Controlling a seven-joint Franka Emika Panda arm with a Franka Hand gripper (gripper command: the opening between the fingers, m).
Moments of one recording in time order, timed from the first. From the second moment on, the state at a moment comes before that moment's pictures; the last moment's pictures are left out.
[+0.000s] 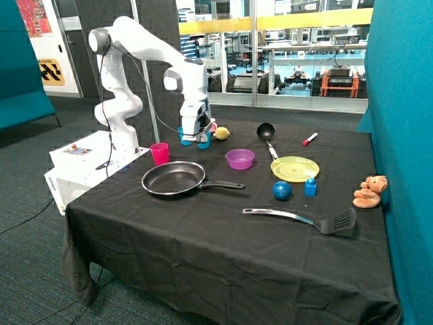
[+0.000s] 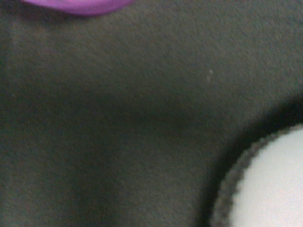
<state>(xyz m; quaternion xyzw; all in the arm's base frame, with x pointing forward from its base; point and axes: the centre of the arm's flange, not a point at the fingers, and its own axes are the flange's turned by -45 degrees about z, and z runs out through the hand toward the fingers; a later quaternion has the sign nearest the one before) 0.528 -0.127 0.403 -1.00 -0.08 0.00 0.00</state>
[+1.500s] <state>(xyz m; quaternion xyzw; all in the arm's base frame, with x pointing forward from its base) 0.485 -0.191 0.340 -1.00 -0.04 0.00 0.00</state>
